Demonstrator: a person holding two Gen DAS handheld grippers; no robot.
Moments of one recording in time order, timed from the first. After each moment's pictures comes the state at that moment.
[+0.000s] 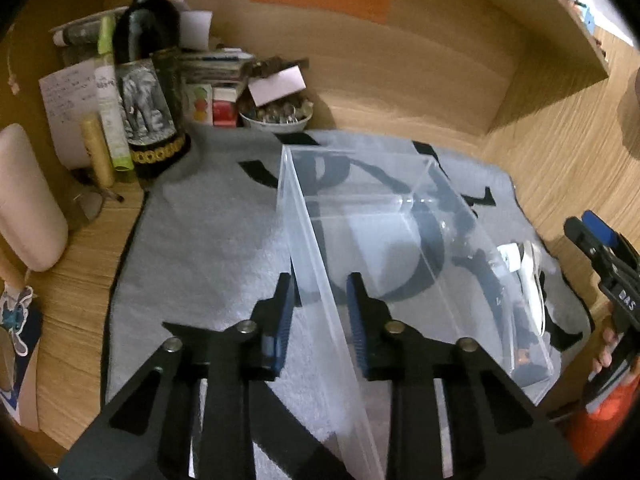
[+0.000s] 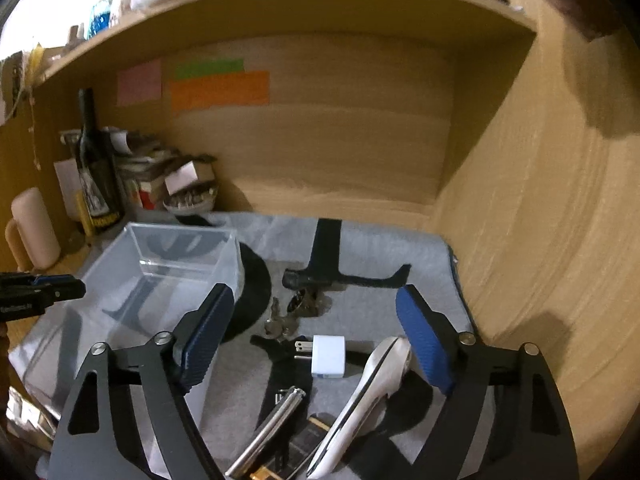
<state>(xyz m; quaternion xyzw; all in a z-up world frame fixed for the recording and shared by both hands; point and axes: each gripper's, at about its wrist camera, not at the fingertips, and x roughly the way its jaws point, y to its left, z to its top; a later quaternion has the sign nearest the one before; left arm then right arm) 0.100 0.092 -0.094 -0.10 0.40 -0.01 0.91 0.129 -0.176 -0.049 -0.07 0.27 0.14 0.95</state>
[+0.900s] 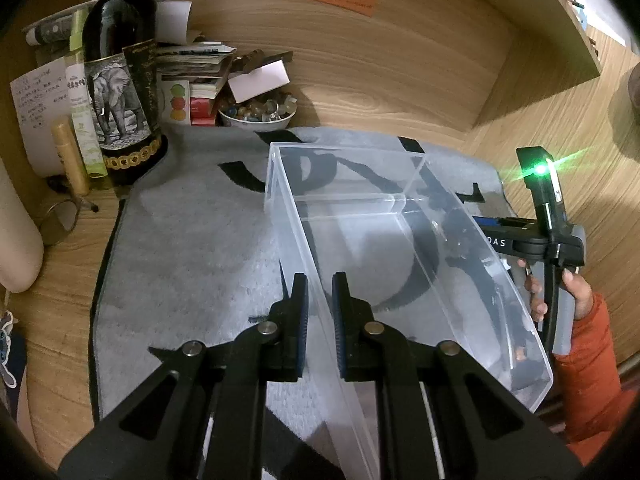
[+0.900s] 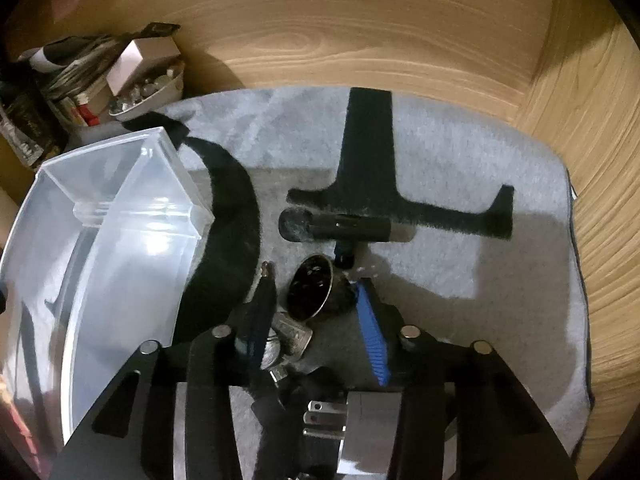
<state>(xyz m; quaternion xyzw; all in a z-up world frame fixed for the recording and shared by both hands) 0.117 0.097 -0.098 -0.10 0.40 -0.05 0.91 0.260 -0.133 -0.141 -0.07 0.49 0.17 0.85</state>
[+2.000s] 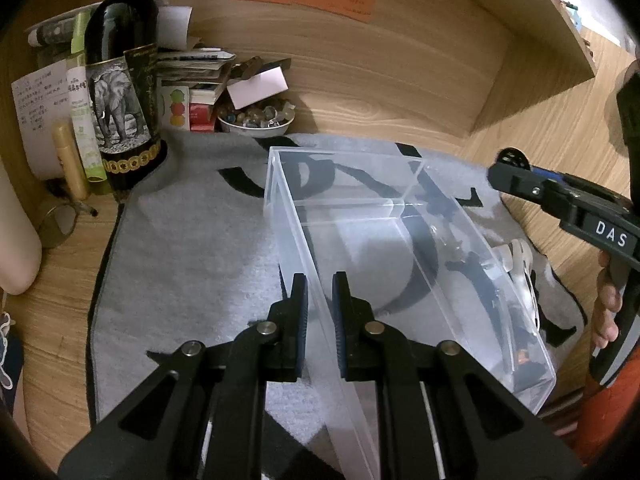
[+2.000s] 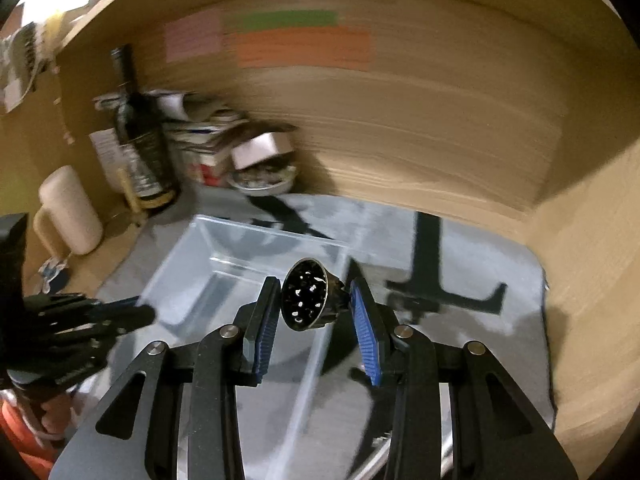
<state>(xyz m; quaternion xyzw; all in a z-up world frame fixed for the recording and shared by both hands) 0.113 0.097 -0.099 -0.10 0.38 -0.05 0.92 0.169 -0.080 -0.043 -0.11 0.34 0.26 0.90</state>
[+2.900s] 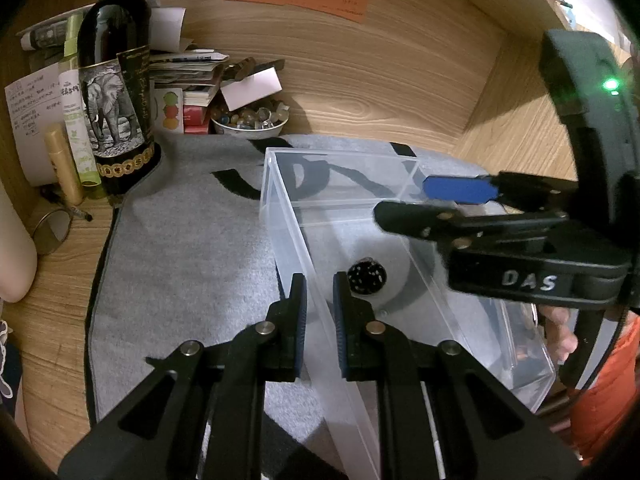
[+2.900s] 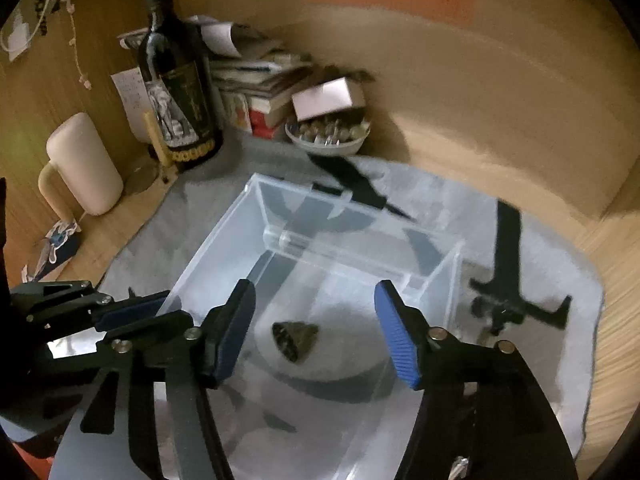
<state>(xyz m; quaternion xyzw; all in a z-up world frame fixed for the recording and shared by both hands) 0.112 0.098 -0.100 -0.10 0.38 -0.06 0.92 0.185 -0.019 -0.078 -0.15 0.40 0.31 0.85</state>
